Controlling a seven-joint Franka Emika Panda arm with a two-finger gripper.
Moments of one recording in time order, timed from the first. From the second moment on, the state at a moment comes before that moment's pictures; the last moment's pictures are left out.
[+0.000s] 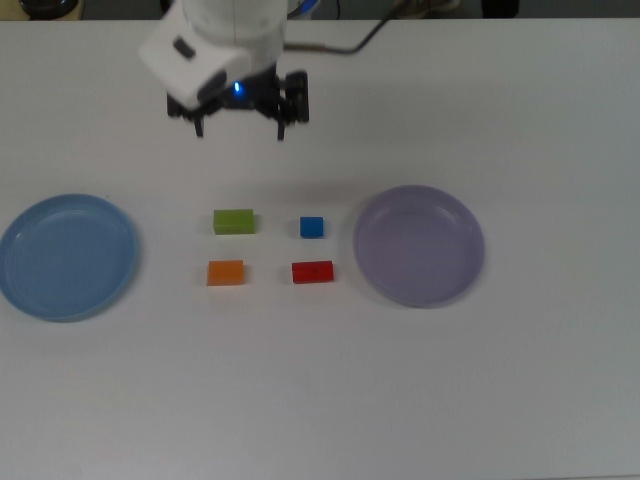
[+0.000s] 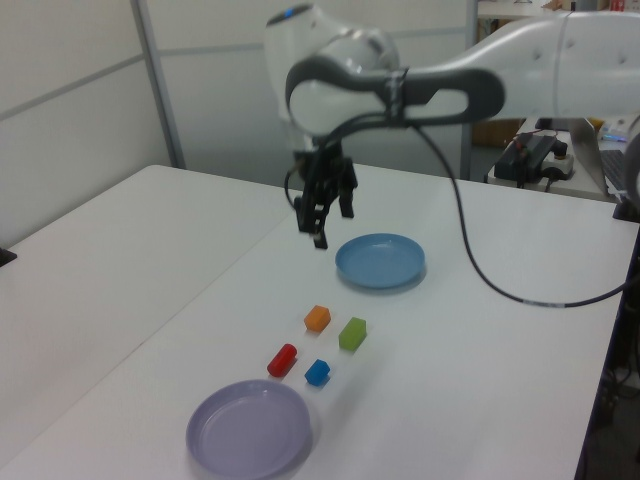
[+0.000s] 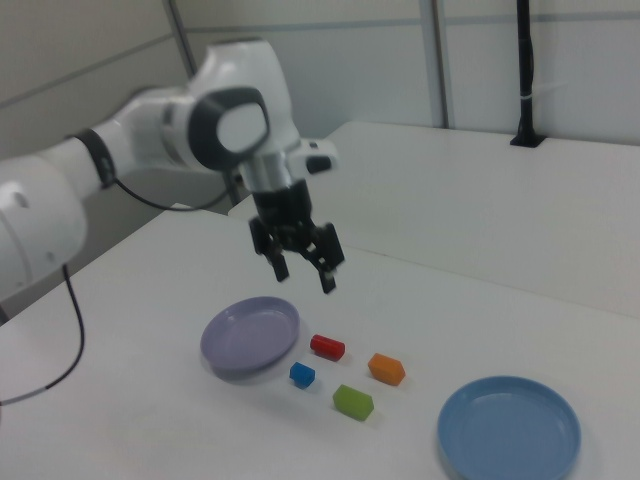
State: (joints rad) arm 0.05 0.32 -0.02 -1.37 -0.08 1.60 0.02
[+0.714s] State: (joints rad) arm 0.05 0.55 -0.02 -1.38 -0.15 1.86 0.02
